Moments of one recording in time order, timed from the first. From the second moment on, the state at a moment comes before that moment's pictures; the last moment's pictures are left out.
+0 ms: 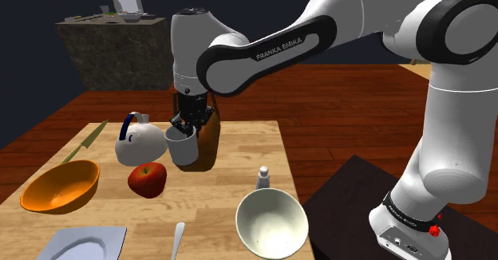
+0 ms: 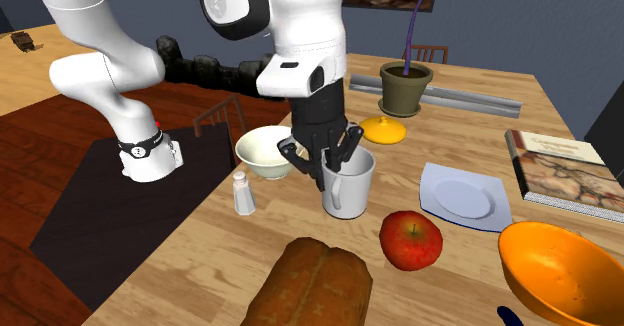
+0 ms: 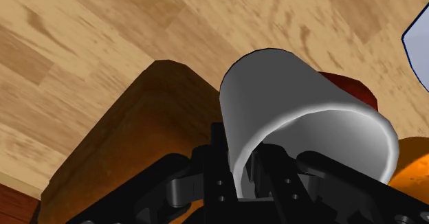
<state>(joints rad) 0.21 0.31 0.53 -1.68 -0.22 2.10 0.75</state>
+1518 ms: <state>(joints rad) 0.26 -0.44 0.53 -2.31 0.20 2.07 0.62</state>
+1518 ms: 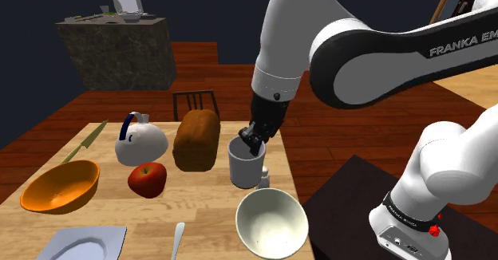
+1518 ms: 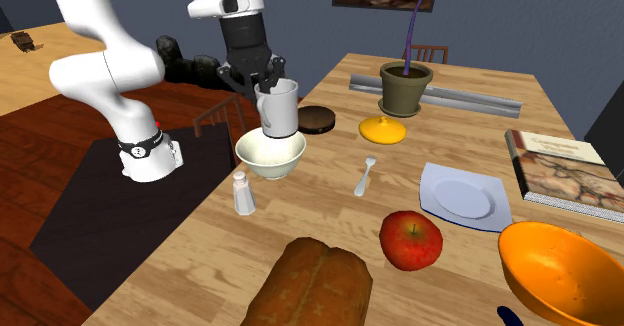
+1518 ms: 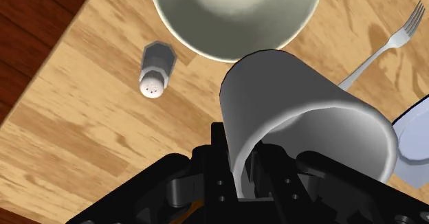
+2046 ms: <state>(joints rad) 0.36 -0.68 0.51 -2.48 0.29 2.02 0.63</state>
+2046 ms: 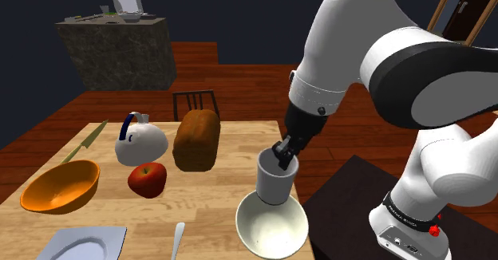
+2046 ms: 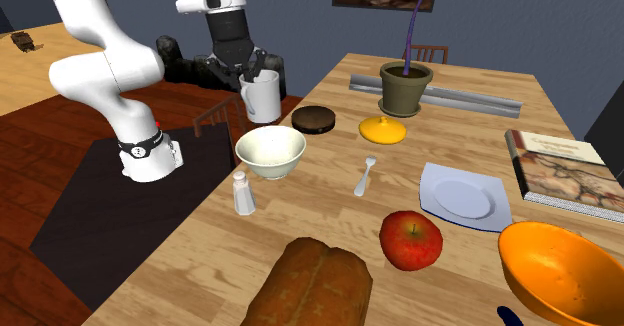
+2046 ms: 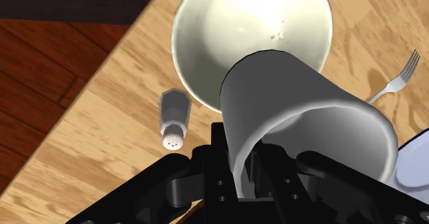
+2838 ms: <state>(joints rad) 0.37 -0.64 0.55 -2.62 0.32 2.19 0.63</state>
